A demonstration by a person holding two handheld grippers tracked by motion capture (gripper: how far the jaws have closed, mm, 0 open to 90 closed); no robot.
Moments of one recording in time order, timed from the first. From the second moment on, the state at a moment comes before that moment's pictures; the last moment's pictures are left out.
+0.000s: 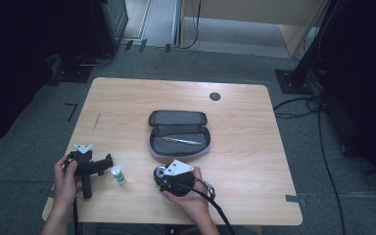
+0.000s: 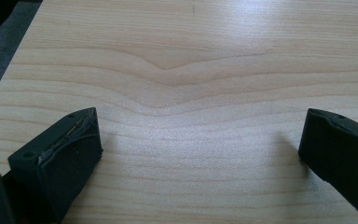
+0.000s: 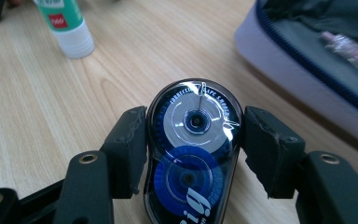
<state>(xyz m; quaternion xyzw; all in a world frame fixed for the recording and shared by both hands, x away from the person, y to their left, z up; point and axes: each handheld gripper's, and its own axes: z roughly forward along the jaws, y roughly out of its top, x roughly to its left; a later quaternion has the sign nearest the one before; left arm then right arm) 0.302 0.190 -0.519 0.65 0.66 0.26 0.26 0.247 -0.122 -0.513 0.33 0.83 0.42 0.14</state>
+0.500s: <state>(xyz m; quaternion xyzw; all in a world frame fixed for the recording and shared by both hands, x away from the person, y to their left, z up) 0.302 0.190 -0.519 0.66 0.66 0.26 0.26 0.246 -0.139 -0.493 0.34 0.81 0.45 0.17</state>
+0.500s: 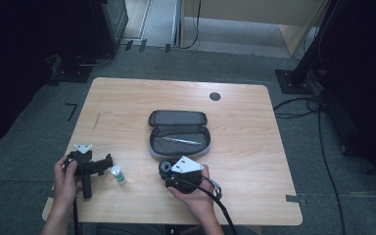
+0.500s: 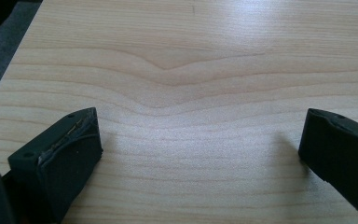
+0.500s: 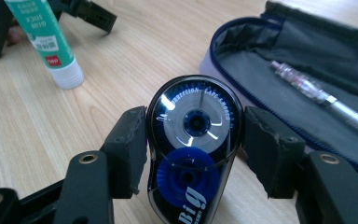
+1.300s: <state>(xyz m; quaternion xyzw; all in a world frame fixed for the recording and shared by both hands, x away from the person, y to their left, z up) 0.302 0.190 -0.519 0.65 0.66 0.26 0.26 0.248 -0.158 -0.478 0.36 0.78 0.48 0.20</state>
